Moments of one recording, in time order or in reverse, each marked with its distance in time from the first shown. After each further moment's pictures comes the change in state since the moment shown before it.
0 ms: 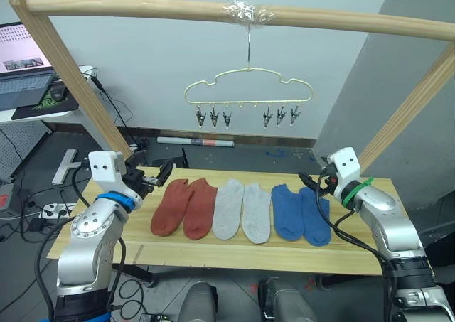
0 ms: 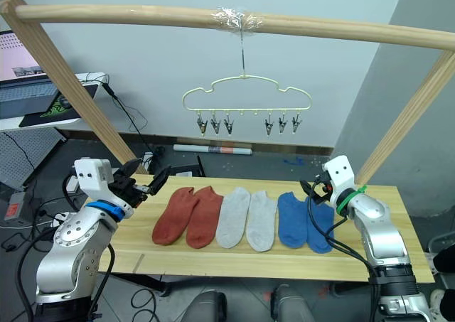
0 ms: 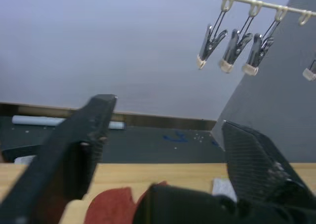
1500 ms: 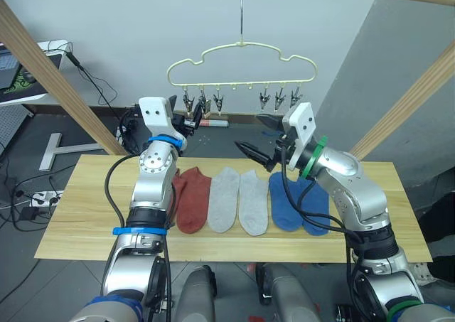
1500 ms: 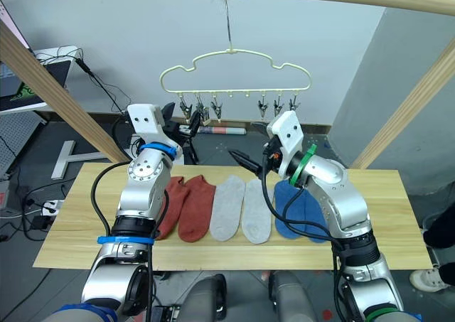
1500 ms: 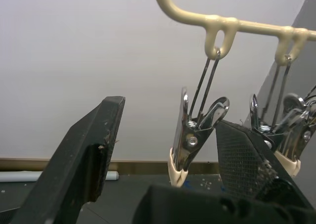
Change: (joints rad) left arm -0.551 -0.182 -0.146 0.647 0.261 -0.425 0.189; right arm -0.274 0.173 0.144 -0.195 0.164 0.122 0.079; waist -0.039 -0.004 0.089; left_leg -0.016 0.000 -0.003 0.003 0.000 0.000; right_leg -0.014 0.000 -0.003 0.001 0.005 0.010
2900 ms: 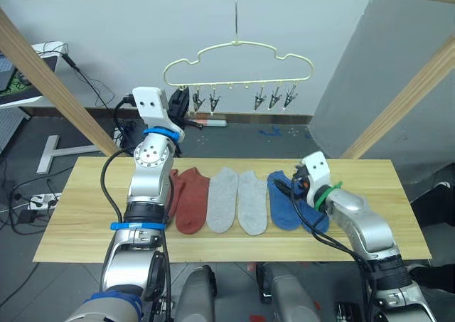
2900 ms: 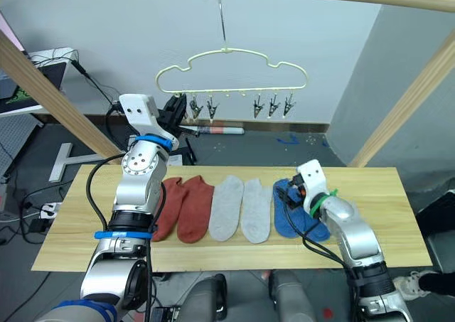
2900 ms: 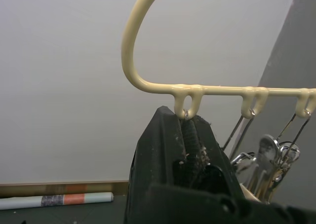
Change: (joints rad) left arm -0.020 0.009 0.016 -0.014 -0.010 -0.019 -0.028; right arm 0.280 -0.066 -0.042 0.165 -0.150 0.104 -0.266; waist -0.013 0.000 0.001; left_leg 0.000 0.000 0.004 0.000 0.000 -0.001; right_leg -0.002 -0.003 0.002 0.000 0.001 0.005
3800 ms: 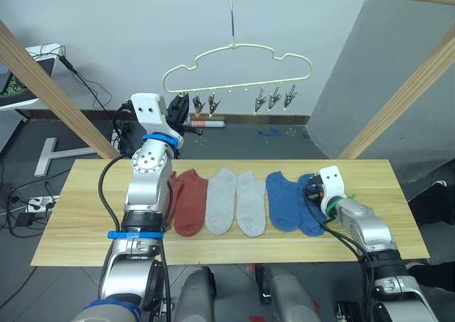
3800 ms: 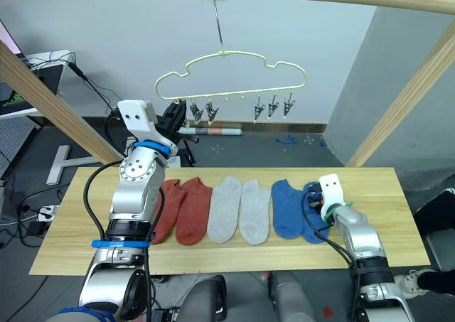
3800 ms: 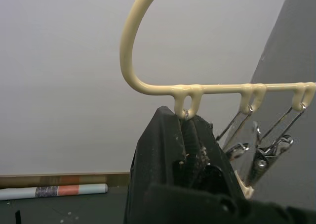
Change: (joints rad) left arm 0.062 0.000 0.001 -0.110 -0.016 0.068 -0.005; right arm -0.032 -0.019 -0.064 0.319 -0.071 -0.065 -0.015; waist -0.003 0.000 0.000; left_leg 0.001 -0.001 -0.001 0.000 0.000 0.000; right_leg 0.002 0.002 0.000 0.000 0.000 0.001
